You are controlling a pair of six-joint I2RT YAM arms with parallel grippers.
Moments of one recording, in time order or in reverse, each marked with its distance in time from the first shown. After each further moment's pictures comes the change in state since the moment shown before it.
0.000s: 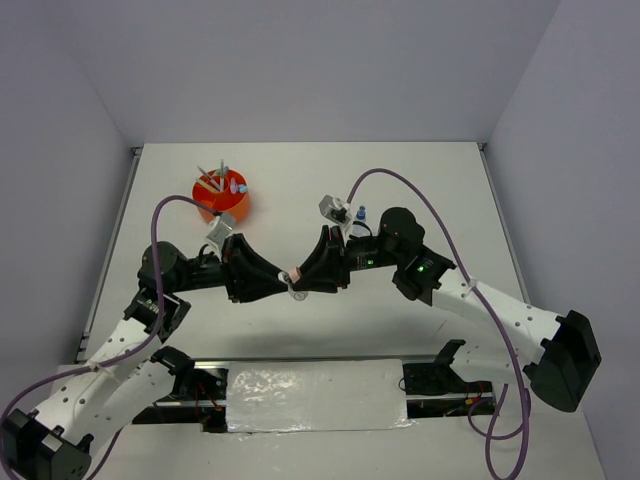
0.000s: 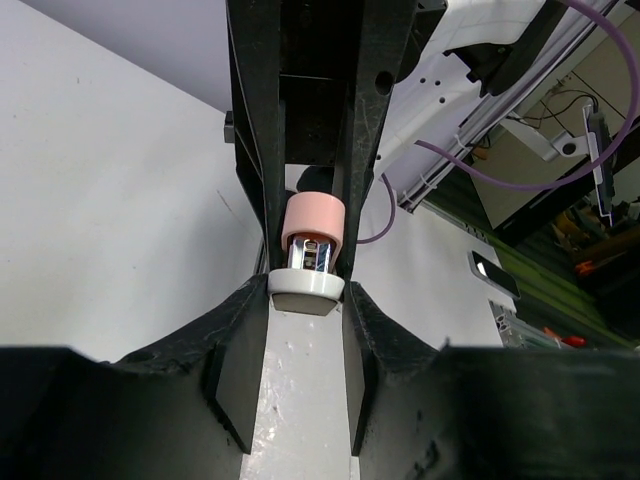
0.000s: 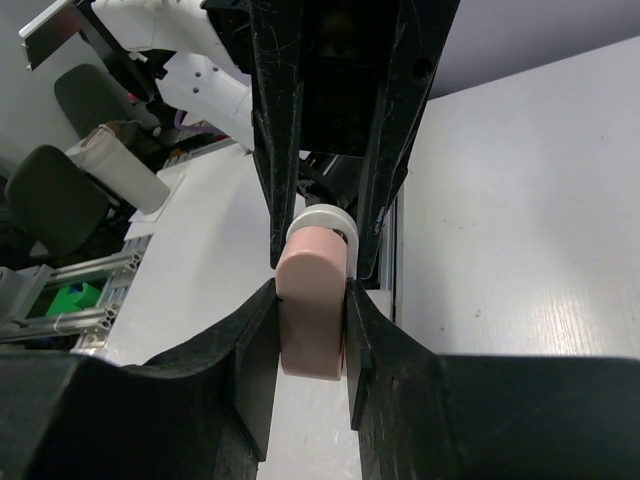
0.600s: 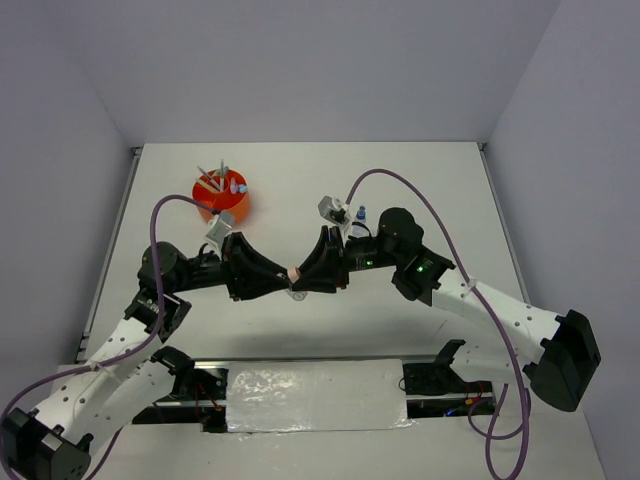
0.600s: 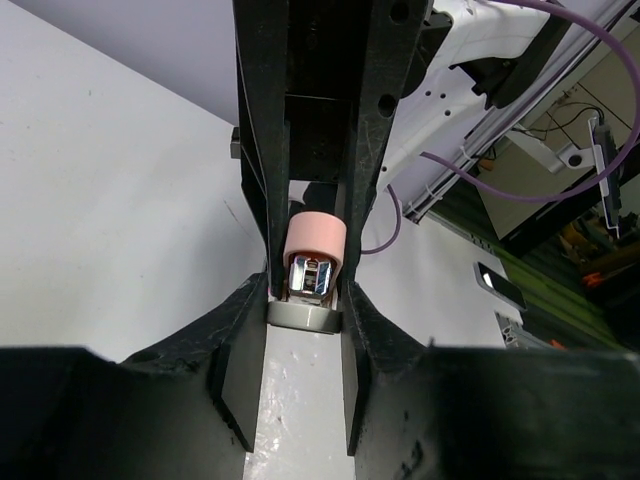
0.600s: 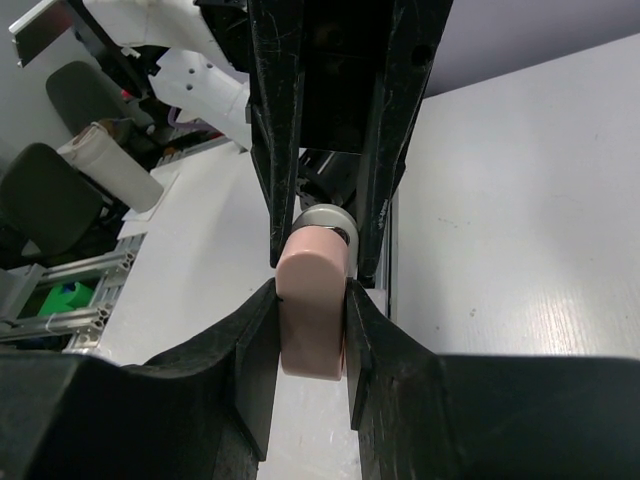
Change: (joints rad) left arm -0.001 0.004 0.000 0.015 -0.034 -0.005; right arm 0.005 0.004 0.001 -0.010 0.012 -0.017
